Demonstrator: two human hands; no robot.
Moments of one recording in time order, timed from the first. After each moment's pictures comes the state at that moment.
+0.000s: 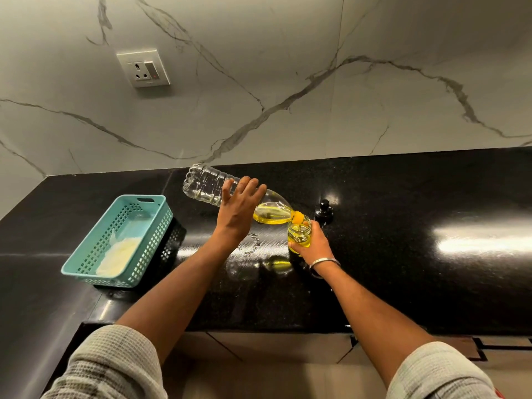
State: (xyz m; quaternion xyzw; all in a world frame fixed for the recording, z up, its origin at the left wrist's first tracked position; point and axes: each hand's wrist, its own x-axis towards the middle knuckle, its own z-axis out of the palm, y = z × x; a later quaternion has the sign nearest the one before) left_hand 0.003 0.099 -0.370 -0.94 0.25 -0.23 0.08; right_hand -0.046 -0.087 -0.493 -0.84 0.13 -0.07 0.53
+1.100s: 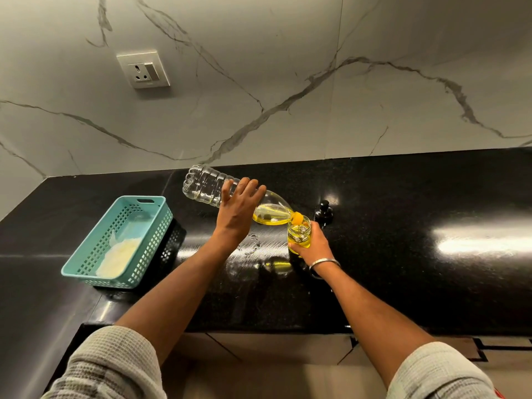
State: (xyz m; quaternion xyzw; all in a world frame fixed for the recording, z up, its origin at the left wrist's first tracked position) left_hand 0.004 0.100 -0.370 -0.94 0.25 -0.22 0.09; right_hand -0.047 -0.087 -0.490 -0.83 0.13 -0.07 0.54
